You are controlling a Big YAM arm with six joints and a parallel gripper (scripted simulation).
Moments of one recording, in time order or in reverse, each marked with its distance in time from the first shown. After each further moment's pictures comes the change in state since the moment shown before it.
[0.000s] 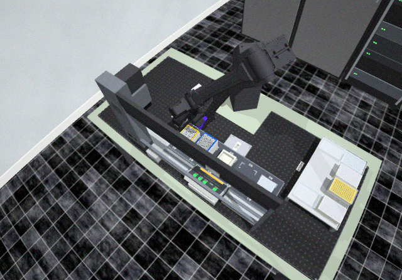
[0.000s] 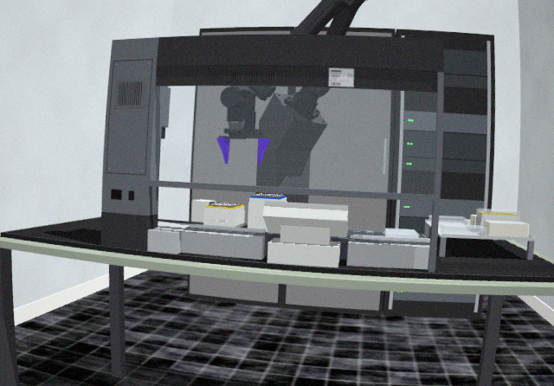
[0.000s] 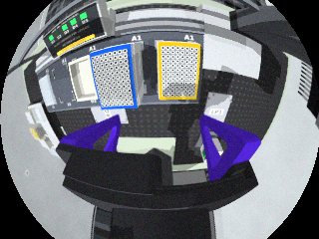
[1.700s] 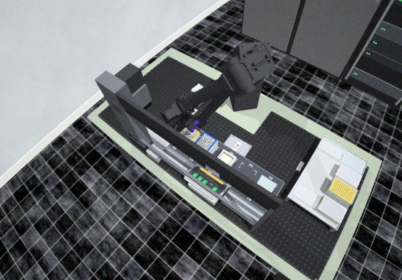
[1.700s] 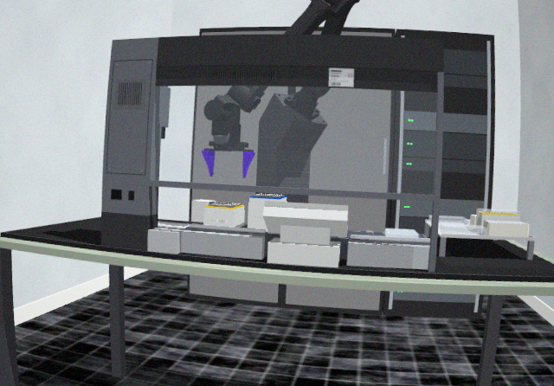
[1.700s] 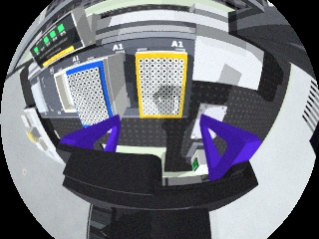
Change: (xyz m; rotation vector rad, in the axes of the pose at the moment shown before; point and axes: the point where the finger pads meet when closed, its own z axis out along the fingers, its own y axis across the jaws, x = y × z) arm -0.022 -0.036 0.038 -0.002 0.008 -0.028
